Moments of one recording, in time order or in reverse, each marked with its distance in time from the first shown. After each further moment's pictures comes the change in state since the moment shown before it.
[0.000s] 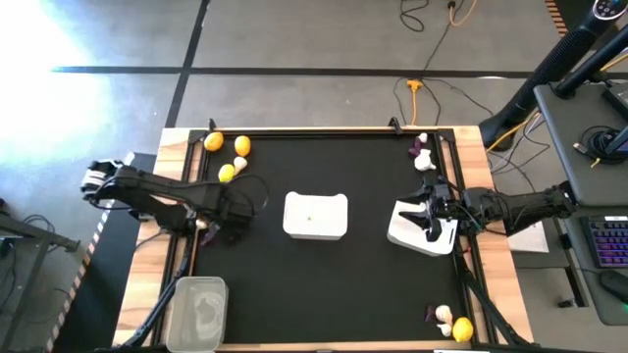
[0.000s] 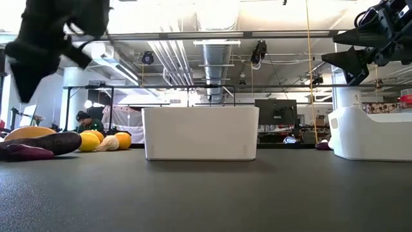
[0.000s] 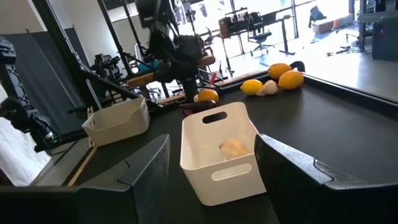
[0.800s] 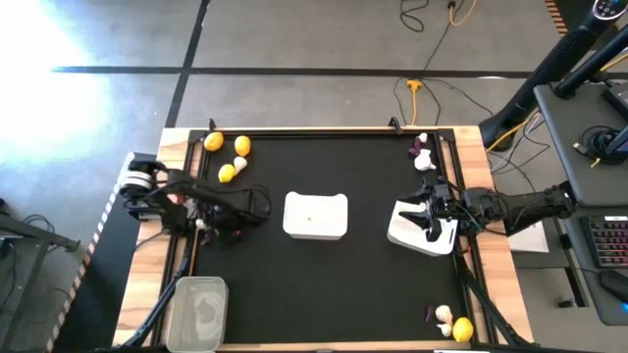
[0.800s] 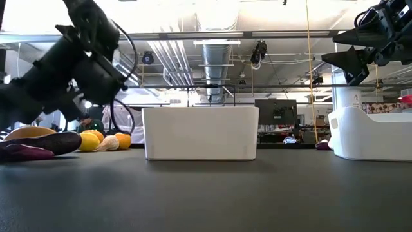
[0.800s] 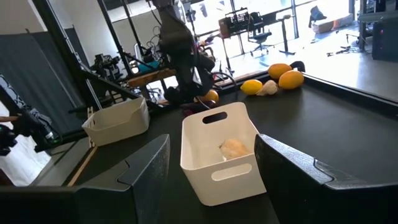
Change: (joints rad) left arm 0.146 0.367 -0.108 0.097 0.107 0.288; right arm 0.000 0.000 0.000 0.000 0.000 0.000
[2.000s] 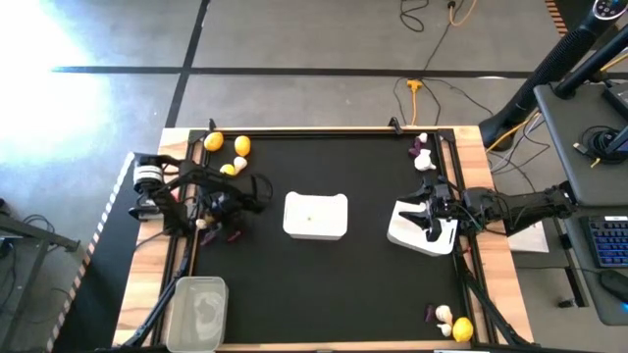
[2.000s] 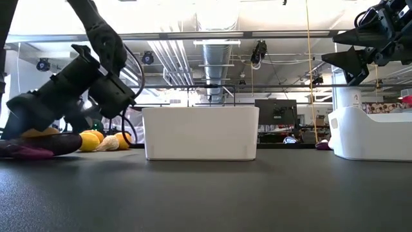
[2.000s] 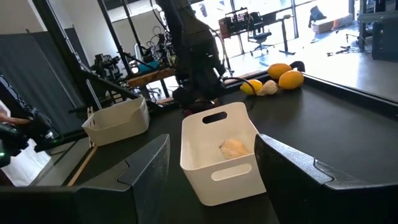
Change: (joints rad) left arm 0.198 0.062 -0.012 0.079 -0.004 0.199; right arm 0.000 0.000 0.000 0.000 0.000 0.000
